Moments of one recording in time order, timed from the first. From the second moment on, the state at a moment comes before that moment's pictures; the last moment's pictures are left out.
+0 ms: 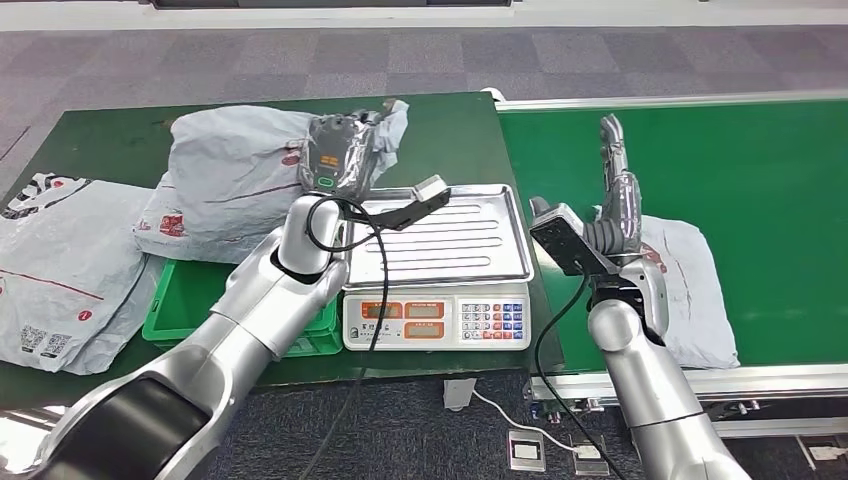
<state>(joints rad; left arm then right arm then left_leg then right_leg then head) -0.95 -0.22 -0.52 -0.59 -1.56 0.56 0.38 -0.45 -0.08 0.18 -1.35 0.68 -0.46 -0.23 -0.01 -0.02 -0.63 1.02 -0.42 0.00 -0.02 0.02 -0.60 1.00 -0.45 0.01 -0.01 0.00</state>
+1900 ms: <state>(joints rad) -0.97 -0.21 -0.26 -0.34 -1.33 0.43 0.08 -0.62 -0.30 -0.06 -0.40 1.43 0.01 0.50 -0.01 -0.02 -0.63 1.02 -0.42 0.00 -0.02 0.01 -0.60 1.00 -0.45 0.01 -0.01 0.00</state>
